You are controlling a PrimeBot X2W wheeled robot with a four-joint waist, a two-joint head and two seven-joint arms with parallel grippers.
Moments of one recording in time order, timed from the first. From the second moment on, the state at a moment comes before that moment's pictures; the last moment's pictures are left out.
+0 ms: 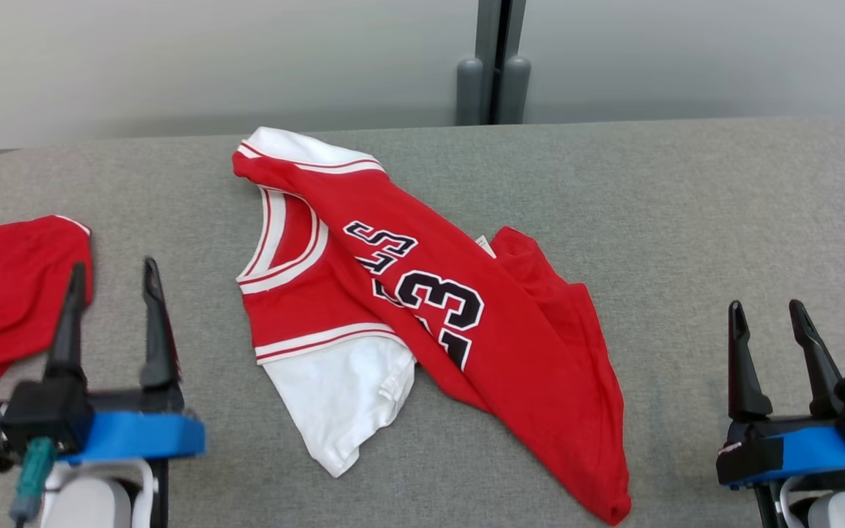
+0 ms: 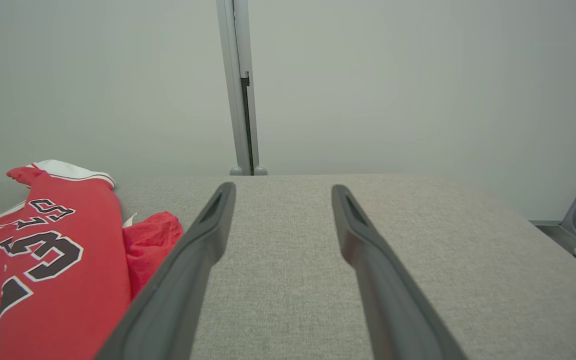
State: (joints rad) left arm -0.17 0.19 -0.01 0.14 -0.16 -0.02 -0.26; right arm -0.11 -0.05 -0.15 0.17 0.07 0.13 -0.26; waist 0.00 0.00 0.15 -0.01
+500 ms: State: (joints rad) left arm -0.01 0.09 -0.01 0.05 -0.09 -0.05 -0.26; right arm -0.07 -0.05 -0.14 0.22 0.05 0.13 -0.26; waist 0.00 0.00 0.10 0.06
